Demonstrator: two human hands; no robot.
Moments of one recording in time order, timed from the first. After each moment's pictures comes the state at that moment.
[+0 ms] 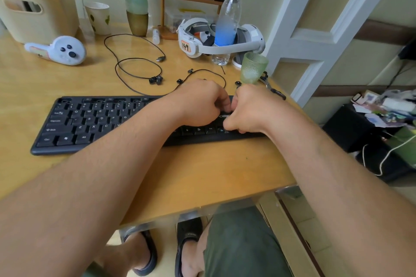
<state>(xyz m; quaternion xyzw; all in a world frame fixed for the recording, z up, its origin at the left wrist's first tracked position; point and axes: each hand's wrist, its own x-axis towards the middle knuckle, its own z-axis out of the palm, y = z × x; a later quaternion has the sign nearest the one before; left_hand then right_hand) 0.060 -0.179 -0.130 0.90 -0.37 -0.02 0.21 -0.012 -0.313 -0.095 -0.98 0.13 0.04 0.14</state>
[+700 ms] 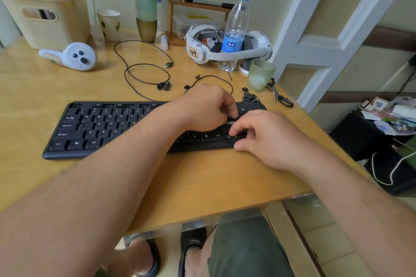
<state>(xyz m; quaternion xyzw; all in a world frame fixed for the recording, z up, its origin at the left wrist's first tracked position) 0.063 -0.175 -0.128 0.90 -0.38 -0.01 0.24 -0.042 -0.343 -0.126 -0.99 -0.06 -0.03 0.15</state>
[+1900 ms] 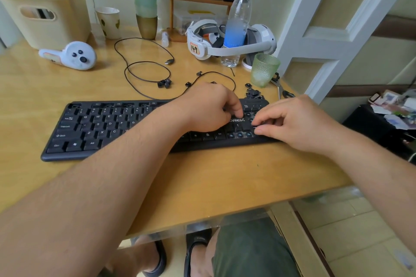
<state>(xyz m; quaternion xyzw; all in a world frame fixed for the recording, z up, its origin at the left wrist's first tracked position) 0.061 -0.178 -0.129 0.90 -0.39 -0.01 0.21 -0.028 -0.397 -0.120 -0.97 -0.13 -0.06 0.20</state>
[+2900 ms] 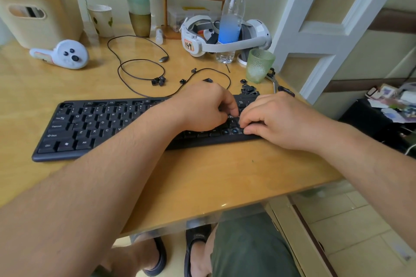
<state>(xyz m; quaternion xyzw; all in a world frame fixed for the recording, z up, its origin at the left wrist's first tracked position) 0.062 -0.181 -0.135 0.90 -0.39 -0.02 0.21 -0.015 -0.390 -0.126 -0.96 -0.28 -0.07 0.03</state>
